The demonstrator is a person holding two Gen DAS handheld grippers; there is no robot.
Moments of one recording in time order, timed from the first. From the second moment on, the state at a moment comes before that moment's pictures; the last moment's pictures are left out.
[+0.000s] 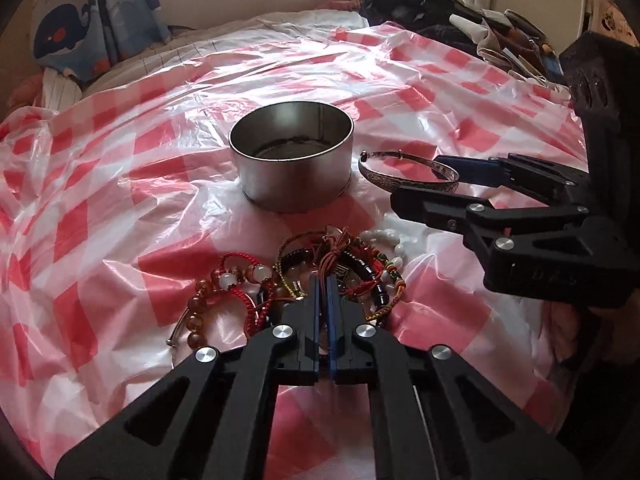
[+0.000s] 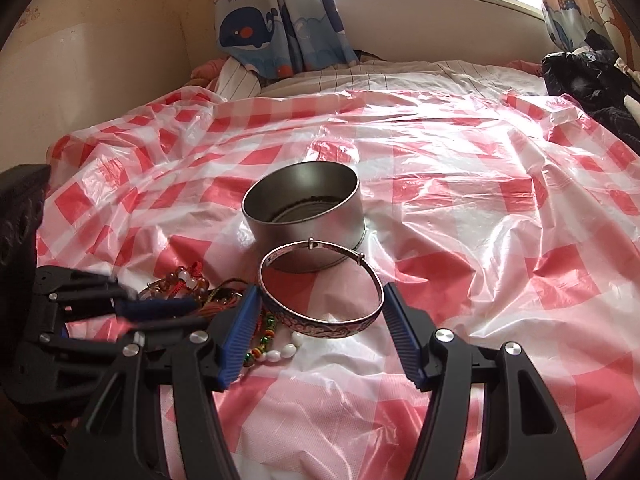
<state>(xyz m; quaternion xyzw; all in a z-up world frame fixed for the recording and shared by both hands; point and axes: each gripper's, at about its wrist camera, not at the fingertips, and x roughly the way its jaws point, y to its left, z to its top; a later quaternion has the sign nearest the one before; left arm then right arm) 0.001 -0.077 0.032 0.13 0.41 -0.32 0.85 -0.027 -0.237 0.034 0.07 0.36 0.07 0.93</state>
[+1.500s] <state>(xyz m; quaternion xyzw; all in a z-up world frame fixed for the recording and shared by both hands) 0.102 -0.073 0.054 -0.12 0.38 -0.25 0.88 0.052 -0.206 0.049 -0.04 0.34 0.08 0.94</state>
